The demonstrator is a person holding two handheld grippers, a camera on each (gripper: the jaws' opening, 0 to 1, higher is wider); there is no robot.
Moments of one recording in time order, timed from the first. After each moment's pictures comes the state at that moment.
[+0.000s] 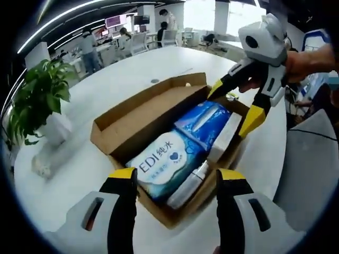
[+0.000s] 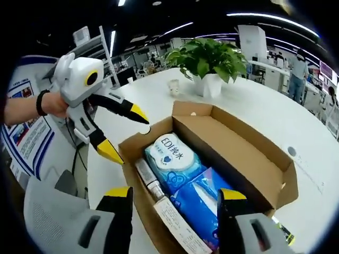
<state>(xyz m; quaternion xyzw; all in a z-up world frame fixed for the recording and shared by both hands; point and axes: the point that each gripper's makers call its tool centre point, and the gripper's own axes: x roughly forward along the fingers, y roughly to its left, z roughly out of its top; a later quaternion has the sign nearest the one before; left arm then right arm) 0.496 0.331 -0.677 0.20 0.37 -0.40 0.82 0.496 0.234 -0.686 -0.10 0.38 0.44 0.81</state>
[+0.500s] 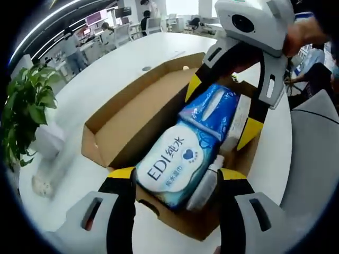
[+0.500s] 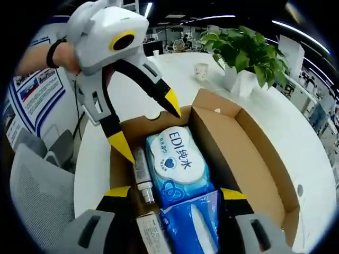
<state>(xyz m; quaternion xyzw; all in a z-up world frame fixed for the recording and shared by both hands) 0.528 0.328 -0.704 0.24 0.39 -0.43 0.78 0.517 0.268 -0.719 -0.22 0.38 0.50 0.74</state>
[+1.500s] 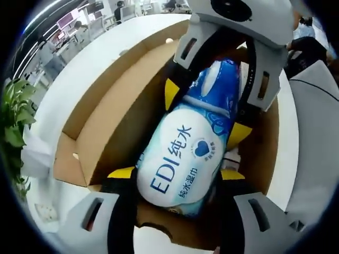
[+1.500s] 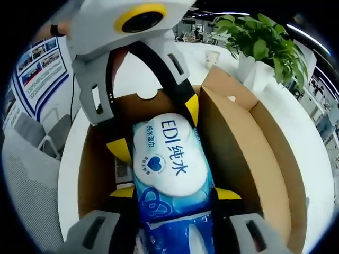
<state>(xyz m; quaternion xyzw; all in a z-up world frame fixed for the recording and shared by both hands) 0.521 0.325 -0.746 0.32 0.42 -0.47 0.70 0.518 0.281 -0.762 -0.27 0.39 0.52 0.71</state>
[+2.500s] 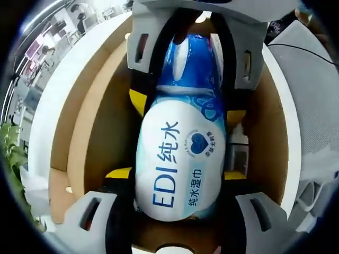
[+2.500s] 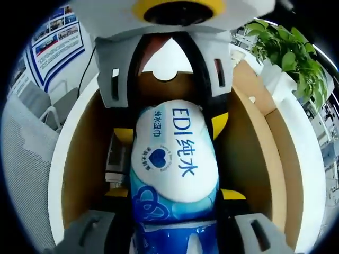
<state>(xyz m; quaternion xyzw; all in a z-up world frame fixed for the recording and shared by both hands) 0.519 0.319 -0.770 0.41 0.39 -0.55 0.62 0.515 0.284 -0.782 -0.35 0.37 0.55 0.66</state>
